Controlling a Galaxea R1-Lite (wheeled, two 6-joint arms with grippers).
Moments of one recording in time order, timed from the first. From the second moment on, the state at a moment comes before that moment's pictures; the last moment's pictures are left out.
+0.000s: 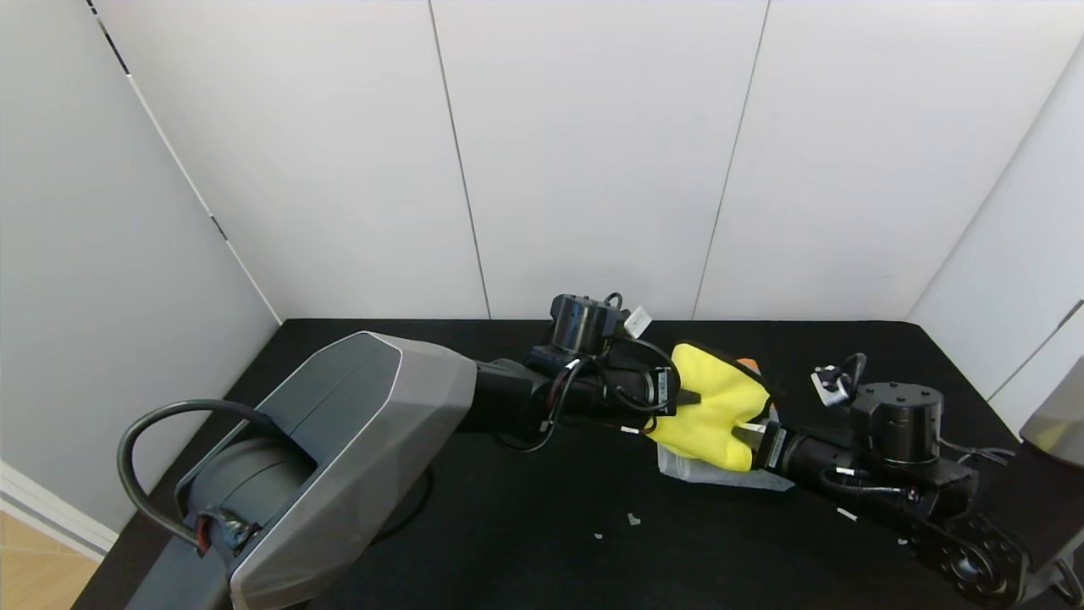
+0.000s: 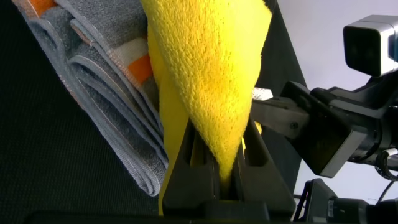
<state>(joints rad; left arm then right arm) -0.63 2.51 -1.83 -0.27 -0.58 -0.48 0.25 2.10 -0.55 -1.15 0.22 0.58</state>
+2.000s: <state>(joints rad) -0.61 2.54 -1.86 -0.20 -0.58 -0.46 0.21 2.02 -0.55 -1.18 0.23 0.58</state>
